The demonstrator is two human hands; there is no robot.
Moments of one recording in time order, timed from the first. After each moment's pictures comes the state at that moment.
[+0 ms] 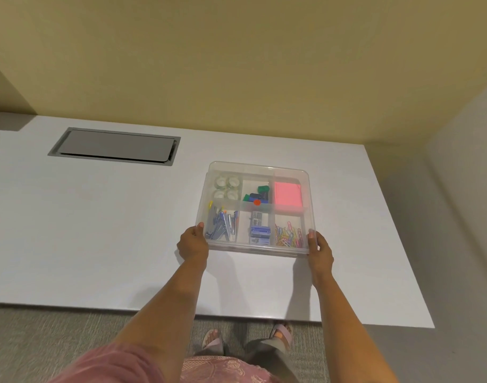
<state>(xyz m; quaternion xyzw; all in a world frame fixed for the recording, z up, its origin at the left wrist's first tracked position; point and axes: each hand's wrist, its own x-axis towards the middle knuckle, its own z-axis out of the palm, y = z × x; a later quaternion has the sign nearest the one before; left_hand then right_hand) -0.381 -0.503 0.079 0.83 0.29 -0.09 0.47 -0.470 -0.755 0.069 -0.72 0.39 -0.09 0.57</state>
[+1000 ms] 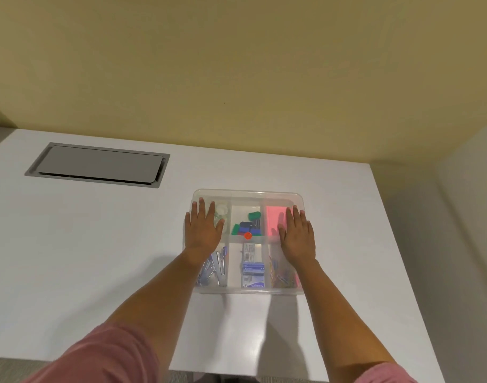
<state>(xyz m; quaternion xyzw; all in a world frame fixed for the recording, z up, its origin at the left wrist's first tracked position) -0.274 -0.553 0.086 0.98 -0.07 -0.12 0.11 -0.337 -0.774 0.083 -0.97 0.16 0.08 0.14</state>
